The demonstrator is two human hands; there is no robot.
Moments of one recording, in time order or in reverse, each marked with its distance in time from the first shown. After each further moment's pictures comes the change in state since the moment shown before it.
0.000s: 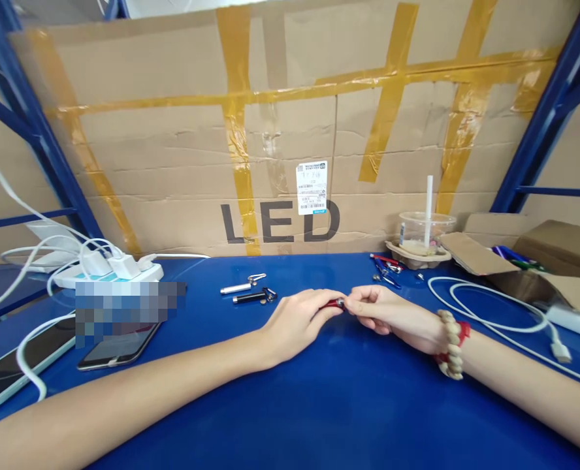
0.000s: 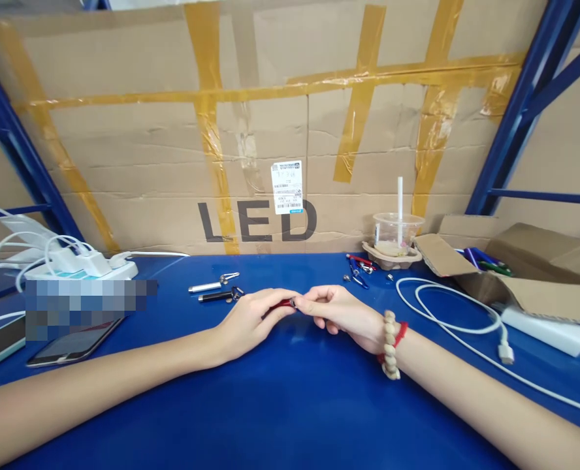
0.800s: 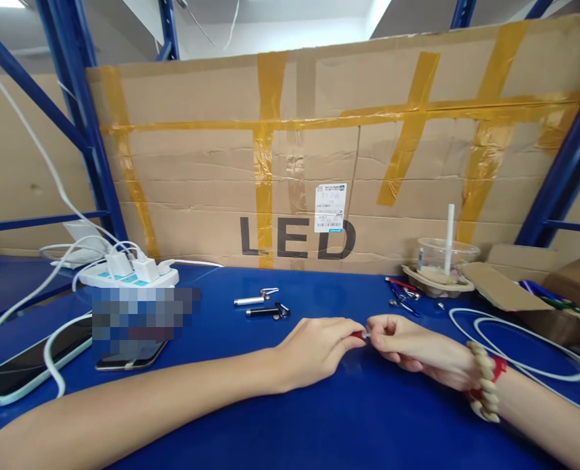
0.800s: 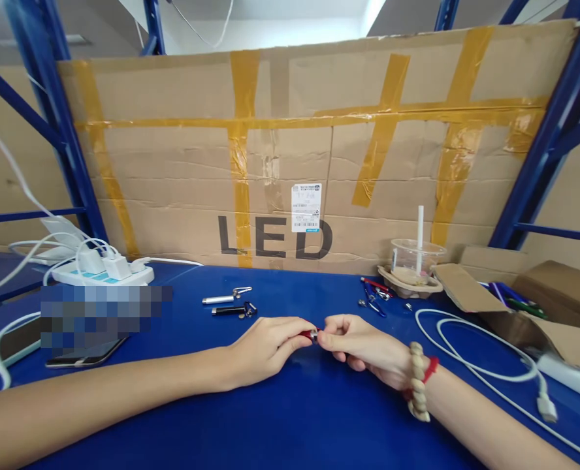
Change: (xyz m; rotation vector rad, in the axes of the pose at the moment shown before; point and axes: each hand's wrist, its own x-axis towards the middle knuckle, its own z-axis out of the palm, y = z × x) left_hand -0.006 0.002 -0.003 0.032 -0.047 0.071; right_hand 0.003 -0.002 0.000 -0.061 -0.091 0.110
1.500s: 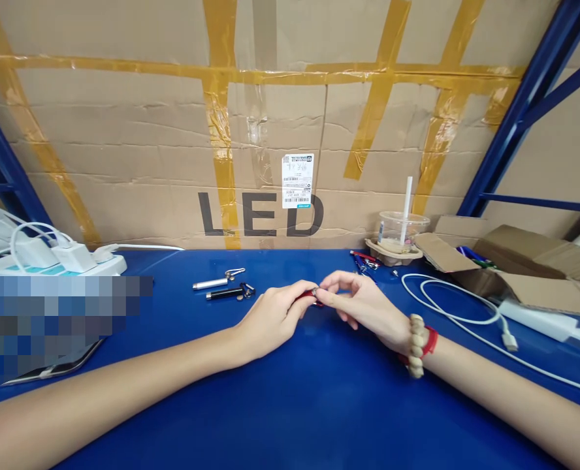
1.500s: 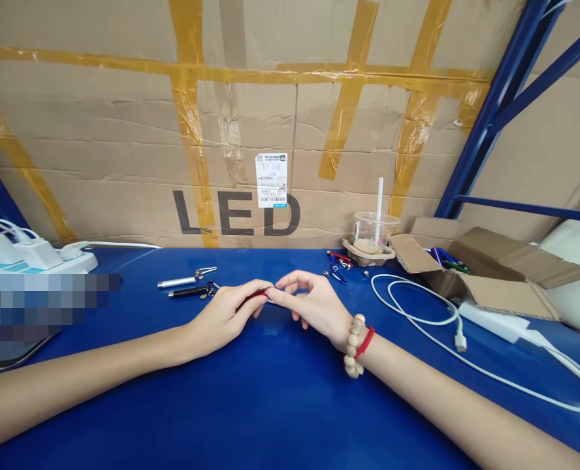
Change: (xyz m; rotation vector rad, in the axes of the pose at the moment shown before) left_hand 0.008 -0.006 0.003 -0.151 0.032 -0.181; right_hand 0.005 0.007 0.006 -0.079 0.297 -0.320
